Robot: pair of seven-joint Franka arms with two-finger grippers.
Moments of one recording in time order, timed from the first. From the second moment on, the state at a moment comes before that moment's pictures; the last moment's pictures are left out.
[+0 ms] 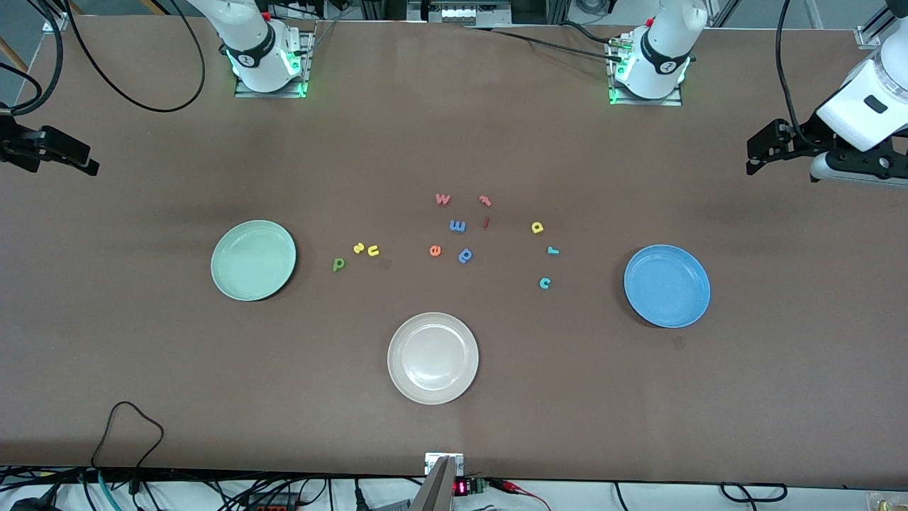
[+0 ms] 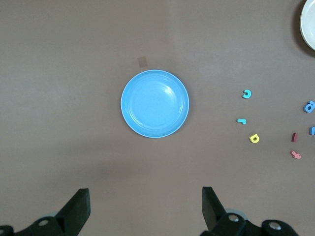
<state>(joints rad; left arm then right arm) 0.01 -0.07 -0.06 -1.71 0.00 1.64 0.06 -0.01 -0.01 -0.09 -1.64 0.01 1.58 -0.04</state>
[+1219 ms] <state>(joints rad) -0.11 0.17 -0.08 -1.71 0.00 1.47 0.06 0.33 0.46 -0.08 -1.69 0.02 1.89 0.17</state>
